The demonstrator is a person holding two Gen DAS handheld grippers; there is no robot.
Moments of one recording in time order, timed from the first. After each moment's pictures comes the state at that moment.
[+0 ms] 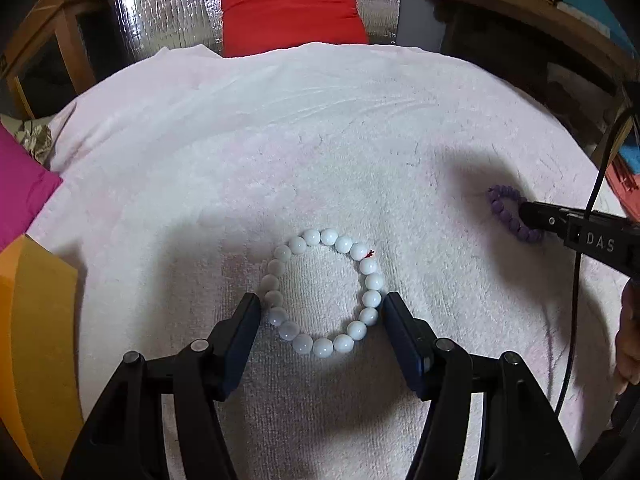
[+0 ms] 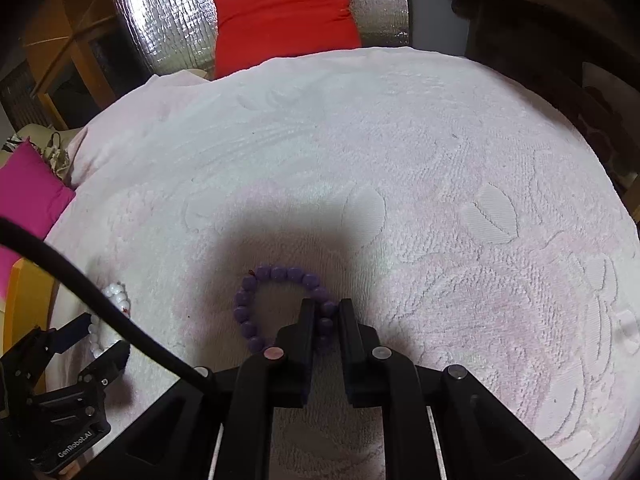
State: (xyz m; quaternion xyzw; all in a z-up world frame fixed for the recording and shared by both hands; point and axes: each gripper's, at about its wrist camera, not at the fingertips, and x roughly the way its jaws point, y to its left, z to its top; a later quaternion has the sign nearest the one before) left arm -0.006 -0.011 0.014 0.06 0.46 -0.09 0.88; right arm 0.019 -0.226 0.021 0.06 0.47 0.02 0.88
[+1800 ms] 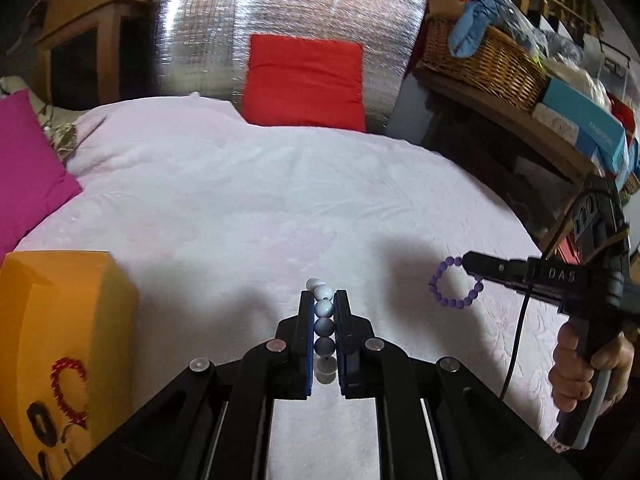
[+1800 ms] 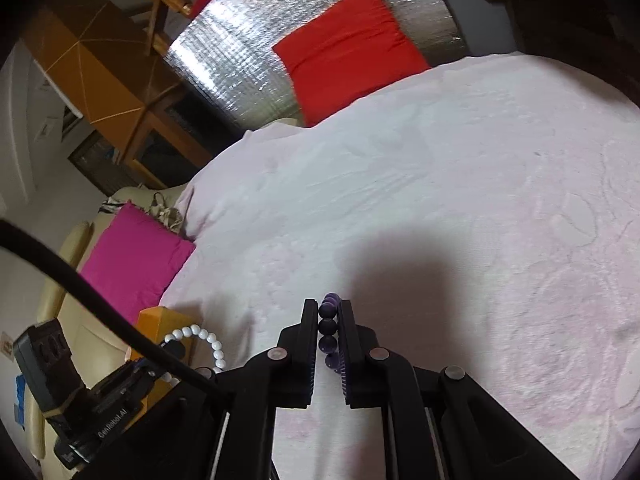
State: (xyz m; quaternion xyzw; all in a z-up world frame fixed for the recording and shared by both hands) left arm -0.050 0.058 0.093 -0.05 0.36 -0.13 0.92; right arm -0.001 -0.206 0.073 0.23 0.41 0.18 0.87
